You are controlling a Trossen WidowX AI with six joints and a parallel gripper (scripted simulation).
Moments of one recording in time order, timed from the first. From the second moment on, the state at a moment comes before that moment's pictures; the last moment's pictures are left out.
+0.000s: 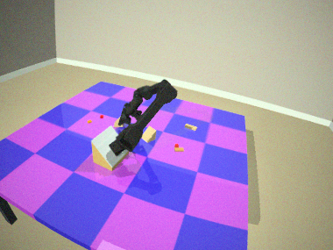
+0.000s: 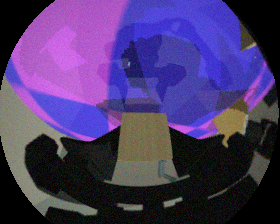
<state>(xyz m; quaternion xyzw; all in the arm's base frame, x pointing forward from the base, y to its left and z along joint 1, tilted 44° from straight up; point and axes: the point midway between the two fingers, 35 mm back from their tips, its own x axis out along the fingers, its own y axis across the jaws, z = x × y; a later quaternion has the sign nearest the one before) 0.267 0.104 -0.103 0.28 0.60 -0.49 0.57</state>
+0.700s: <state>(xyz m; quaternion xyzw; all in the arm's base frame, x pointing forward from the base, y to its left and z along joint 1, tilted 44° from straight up) 0.250 0.139 -0.107 0.13 0.43 -0.55 0.70</state>
